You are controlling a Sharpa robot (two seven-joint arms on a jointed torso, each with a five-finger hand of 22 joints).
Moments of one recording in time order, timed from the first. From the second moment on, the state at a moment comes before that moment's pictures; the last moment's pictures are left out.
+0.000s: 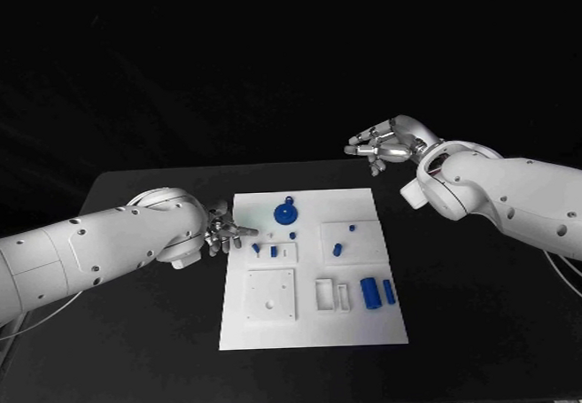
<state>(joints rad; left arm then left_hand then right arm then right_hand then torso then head) 1.36 -0.68 -0.22 1.29 -1.02 0.01 -0.52 1.04 0.06 -0.11 0.27 0.11 1.27 0.01 0.07 0.44 1.46 -0.06 0.53 0.41 1.24 -0.08 0.99 0.53 0.02 1.30 -0.11 0.09 1.31 1.28 -0.74 0.03 1.26 -0.79 -0.36 0.07 1.21 -0.01 -0.15 -0.04 0.59 0.99 0.12 0.07 0.07 1.09 0.01 0.93 0.80 1.33 -0.05 0.84 0.98 0.09 1.43 -0.06 0.08 1.28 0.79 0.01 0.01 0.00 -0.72</state>
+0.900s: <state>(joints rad) 1.36 -0.64 -0.22 1.26 -0.84 0.08 -0.55 1.04 0.09 -0.11 0.22 0.14 1.28 0.01 0.07 0.34 1.45 -0.05 0.53 0.42 1.24 -0.08 0.99 0.53 0.01 1.30 -0.10 0.09 1.31 1.28 -0.74 0.03 1.25 -0.79 -0.36 0.07 1.21 -0.01 -0.15 -0.04 0.59 0.98 0.12 0.07 0.07 1.09 0.01 0.93 0.80 1.33 -0.05 0.84 0.98 0.09 1.43 -0.06 0.08 1.28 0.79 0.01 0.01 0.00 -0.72</state>
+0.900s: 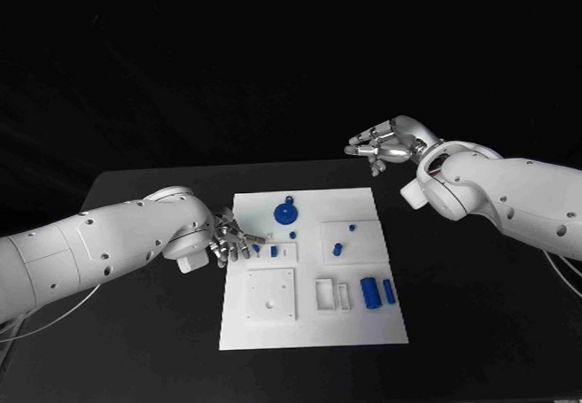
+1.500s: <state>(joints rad) 1.36 -0.61 -0.22 1.21 -0.80 0.06 -0.54 1.09 0.11 -0.09 0.13 0.31 1.27 0.01 0.07 0.40 1.44 -0.06 0.53 0.42 1.23 -0.08 0.99 0.53 0.01 1.30 -0.10 0.09 1.31 1.28 -0.74 0.03 1.25 -0.79 -0.36 0.07 1.21 -0.01 -0.15 -0.04 0.59 0.98 0.12 0.07 0.07 1.09 0.01 0.93 0.80 1.33 -0.05 0.84 0.98 0.09 1.43 -0.06 0.08 1.28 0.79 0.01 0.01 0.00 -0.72</state>
